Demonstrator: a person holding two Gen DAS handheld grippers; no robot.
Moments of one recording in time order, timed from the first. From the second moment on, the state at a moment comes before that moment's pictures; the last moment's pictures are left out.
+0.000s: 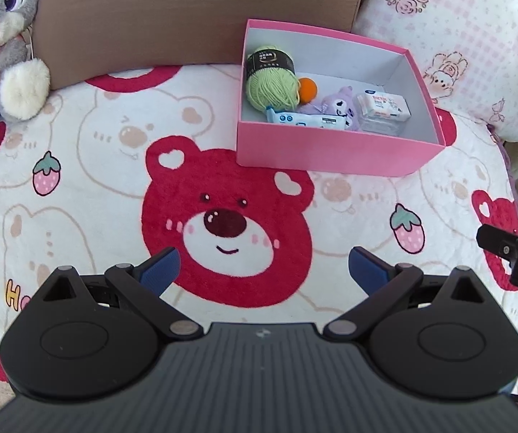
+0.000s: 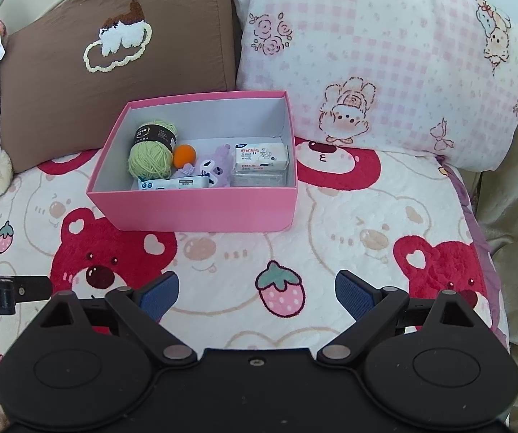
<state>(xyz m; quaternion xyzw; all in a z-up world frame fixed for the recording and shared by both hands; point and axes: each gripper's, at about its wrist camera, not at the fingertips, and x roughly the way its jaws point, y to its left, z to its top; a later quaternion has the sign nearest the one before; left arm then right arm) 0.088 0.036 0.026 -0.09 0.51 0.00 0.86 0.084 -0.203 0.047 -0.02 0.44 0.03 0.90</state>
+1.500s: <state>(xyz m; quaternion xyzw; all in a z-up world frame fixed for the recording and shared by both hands) 0.083 0.022 0.034 -0.03 0.50 0.02 0.87 0.080 -0.200 0.048 -0.02 0.45 0.04 0.89</state>
